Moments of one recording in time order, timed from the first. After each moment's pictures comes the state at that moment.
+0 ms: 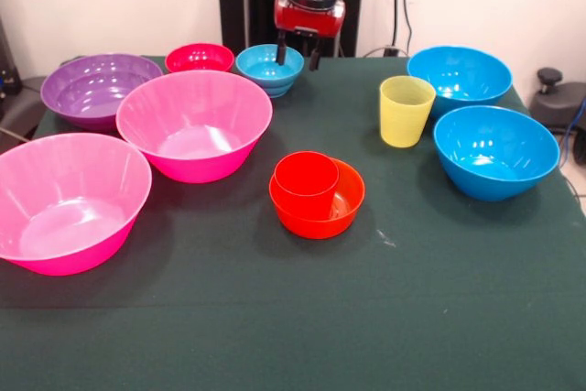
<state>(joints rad) -0.18 -0.46 -0.19 2.17 -0.27 -0.12 1.84</state>
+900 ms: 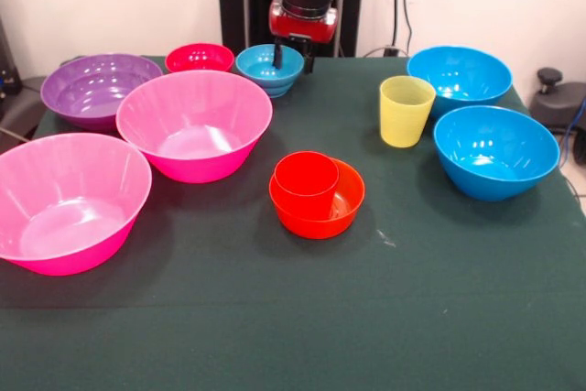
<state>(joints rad) -0.23 -0.37 -0.19 2.17 -0.29 -0.18 1.84</state>
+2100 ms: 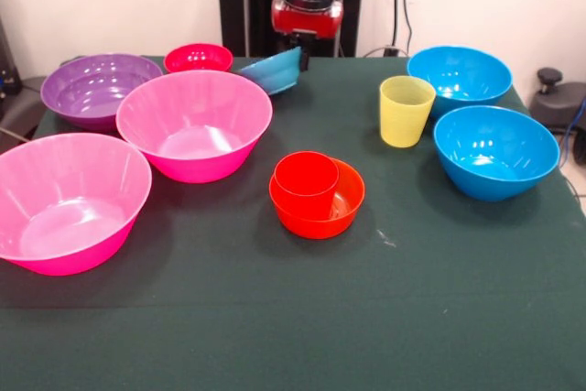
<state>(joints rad) -0.27 -0.51 -0.11 2.18 -0.31 -0.10 1.84</state>
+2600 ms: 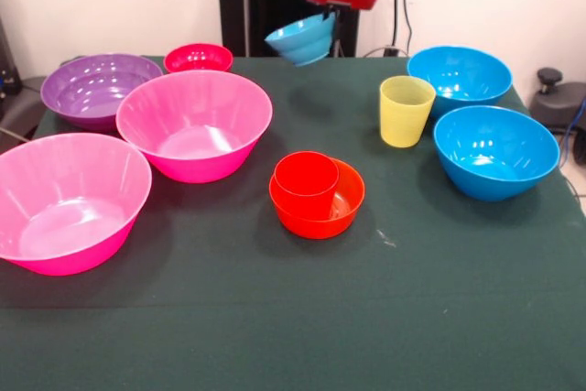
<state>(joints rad) -0.18 -0.72 -0.05 2.14 -0.14 0.38 1.84</state>
